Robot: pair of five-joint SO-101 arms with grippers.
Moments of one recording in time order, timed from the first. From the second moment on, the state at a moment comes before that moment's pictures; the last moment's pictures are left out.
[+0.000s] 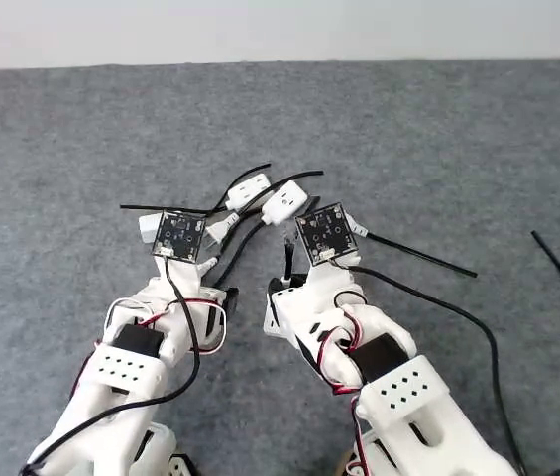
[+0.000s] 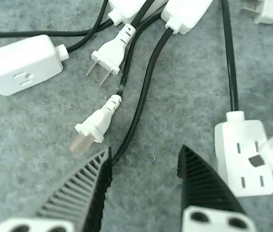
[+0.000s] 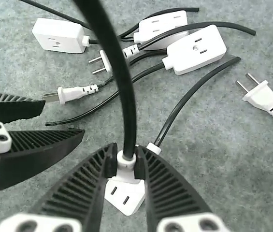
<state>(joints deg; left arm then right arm) 10.4 -42.9 76.4 34.5 6.5 -32.4 -53.1 69.5 35.4 -10.2</state>
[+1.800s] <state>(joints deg) 10.4 -42.9 73.9 41.6 10.7 -30.2 -41.9 67.1 32.4 -10.6</state>
